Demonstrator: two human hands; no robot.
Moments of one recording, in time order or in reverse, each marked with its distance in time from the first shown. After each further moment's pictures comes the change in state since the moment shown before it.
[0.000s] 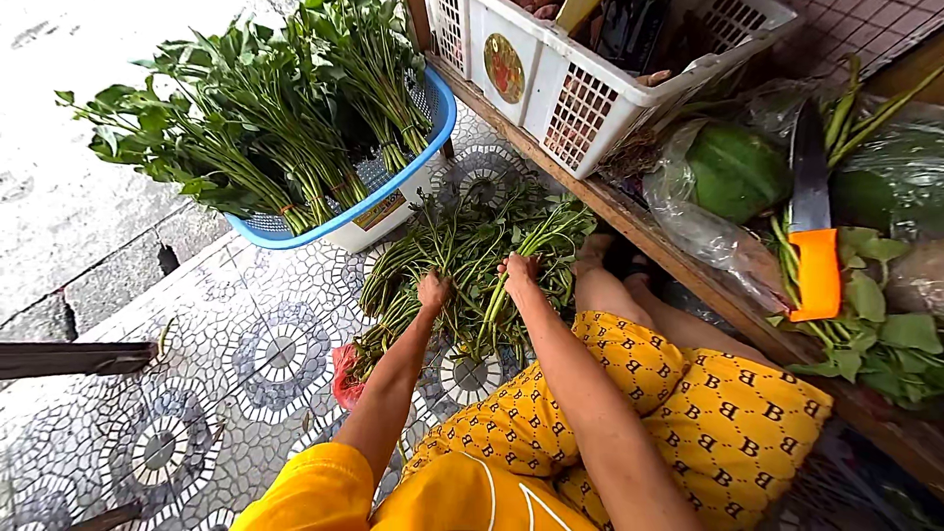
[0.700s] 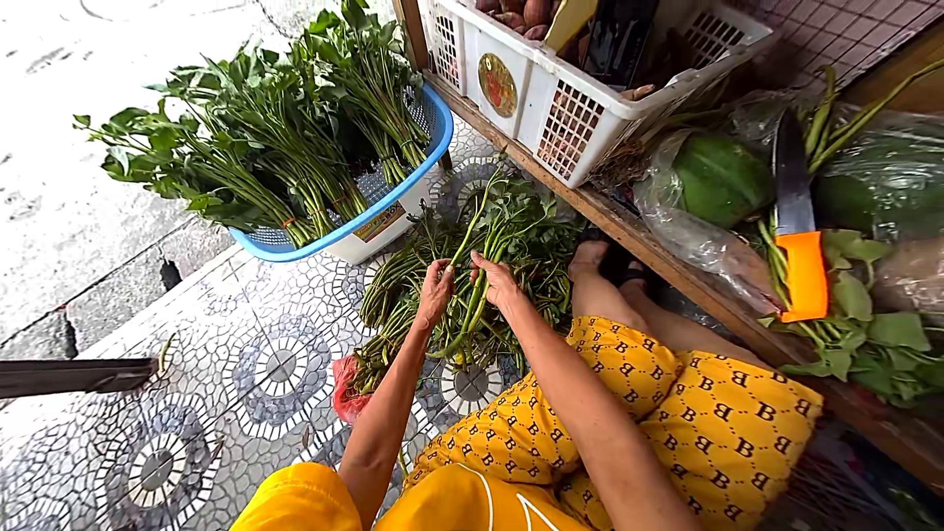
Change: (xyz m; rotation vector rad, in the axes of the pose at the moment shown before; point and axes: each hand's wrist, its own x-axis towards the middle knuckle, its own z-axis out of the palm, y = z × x) left_hand -0.062 0.034 -0.042 -0.748 -0.115 0.427; right_hand -0.018 0.007 0.014 0.174 -0.362 -0.014
